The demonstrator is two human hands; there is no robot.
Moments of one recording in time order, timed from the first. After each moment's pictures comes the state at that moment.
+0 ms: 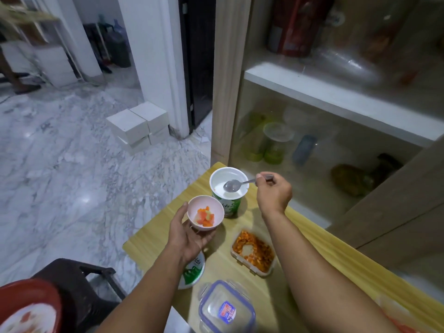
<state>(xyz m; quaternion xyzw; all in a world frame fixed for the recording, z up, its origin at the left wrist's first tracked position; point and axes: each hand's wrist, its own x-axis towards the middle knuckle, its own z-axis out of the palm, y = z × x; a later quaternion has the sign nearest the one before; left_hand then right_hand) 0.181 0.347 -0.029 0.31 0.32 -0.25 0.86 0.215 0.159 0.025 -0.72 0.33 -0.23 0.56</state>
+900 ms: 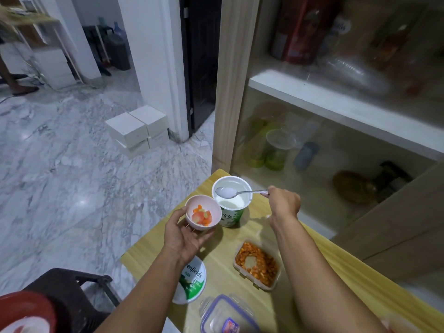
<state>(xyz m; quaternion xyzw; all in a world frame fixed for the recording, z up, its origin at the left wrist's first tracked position) 0.207 0.357 -0.027 0.32 0.29 -0.22 0.88 0.229 0.148 0.035 -0.59 0.47 -0.13 0.64</state>
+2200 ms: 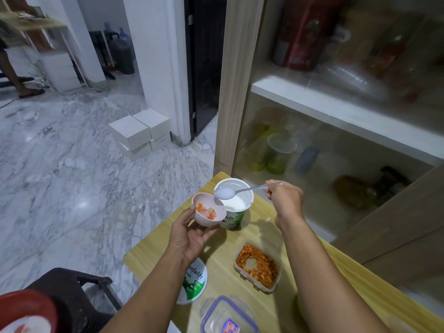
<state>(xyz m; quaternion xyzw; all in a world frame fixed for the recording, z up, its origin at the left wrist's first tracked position) 0.199 0.352 -0.010 0.30 0.27 -0.19 0.89 0.220 0.148 0.056 -0.65 0.36 -0.15 0.65</state>
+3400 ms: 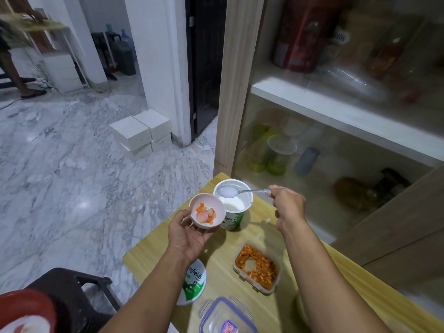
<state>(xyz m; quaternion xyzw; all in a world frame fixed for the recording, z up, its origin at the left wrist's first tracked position) 0.205 0.347 -0.018 0.27 0.27 -0.19 0.91 0.217 0.138 0.050 -0.62 0.40 -0.13 0.67</state>
